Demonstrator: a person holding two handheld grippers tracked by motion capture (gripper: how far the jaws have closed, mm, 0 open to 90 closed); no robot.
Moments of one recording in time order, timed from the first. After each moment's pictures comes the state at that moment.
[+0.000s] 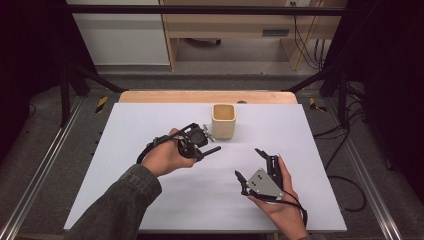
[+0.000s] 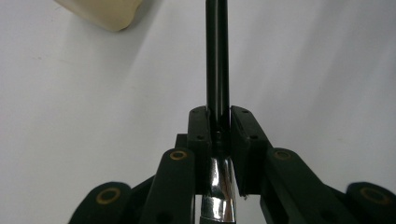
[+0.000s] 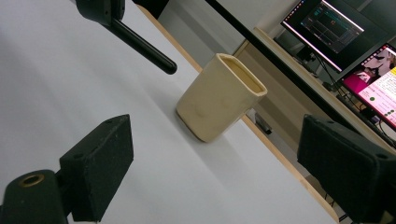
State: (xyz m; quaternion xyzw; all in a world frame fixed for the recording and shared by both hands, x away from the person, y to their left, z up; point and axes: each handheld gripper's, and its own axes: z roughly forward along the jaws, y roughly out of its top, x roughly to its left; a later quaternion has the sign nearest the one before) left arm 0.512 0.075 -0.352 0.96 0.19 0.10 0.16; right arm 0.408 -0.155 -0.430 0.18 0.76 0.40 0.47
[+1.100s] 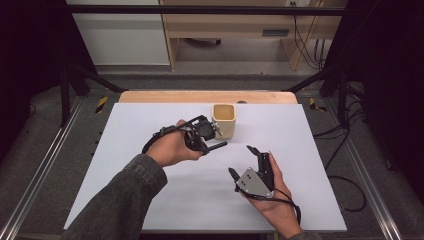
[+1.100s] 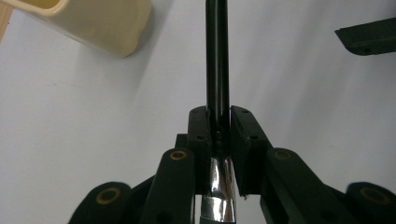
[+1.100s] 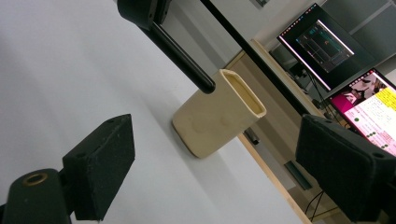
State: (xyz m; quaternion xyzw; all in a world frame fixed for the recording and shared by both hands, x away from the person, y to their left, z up) left arm 0.519 0.056 -0.330 0.97 0.17 0.10 0.15; right arm 0.415 -0.135 -0.429 0.14 0.76 0.38 0.51
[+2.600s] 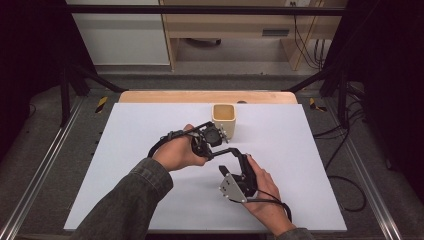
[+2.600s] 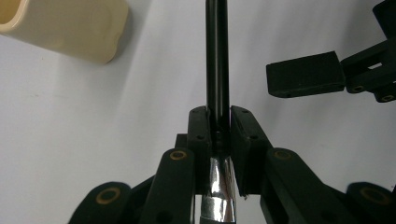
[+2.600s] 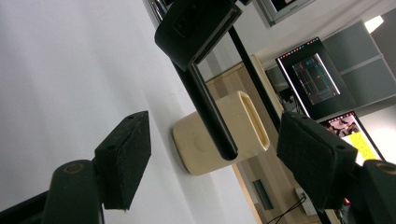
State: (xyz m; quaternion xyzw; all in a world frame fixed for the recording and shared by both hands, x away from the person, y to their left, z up) left arm 0.509 0.040 -0.338 0.98 0.14 0.10 0.12; right arm 0.419 -0.099 -0.442 0.04 0.77 0.31 0.55
